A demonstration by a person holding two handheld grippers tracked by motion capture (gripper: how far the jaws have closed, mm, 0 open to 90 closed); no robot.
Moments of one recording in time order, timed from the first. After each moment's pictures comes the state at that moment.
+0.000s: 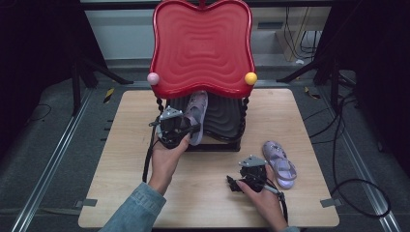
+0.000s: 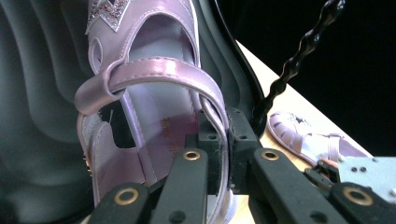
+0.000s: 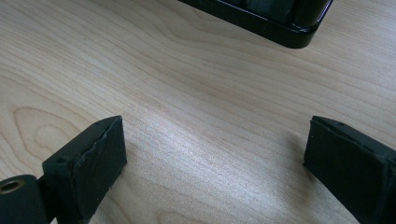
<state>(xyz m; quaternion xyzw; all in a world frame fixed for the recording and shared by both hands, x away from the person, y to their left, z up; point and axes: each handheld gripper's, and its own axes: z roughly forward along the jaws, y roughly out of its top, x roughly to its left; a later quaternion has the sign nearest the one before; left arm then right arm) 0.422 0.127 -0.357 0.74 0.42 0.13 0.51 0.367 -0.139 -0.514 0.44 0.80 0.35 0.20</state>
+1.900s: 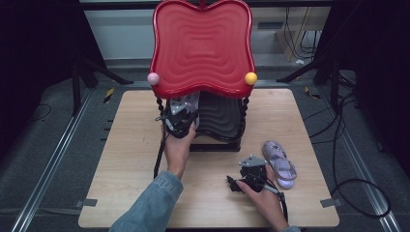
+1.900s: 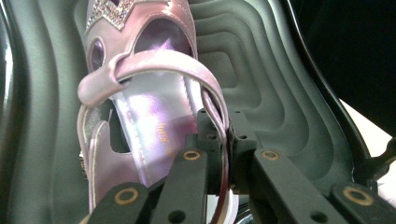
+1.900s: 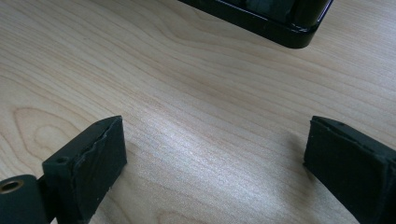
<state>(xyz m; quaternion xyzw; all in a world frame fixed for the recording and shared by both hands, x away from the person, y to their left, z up) 0.464 0.111 -0.382 0.69 0.48 0.25 0.49 0.367 -0.139 -0.515 0.44 0.80 0.35 0.20</state>
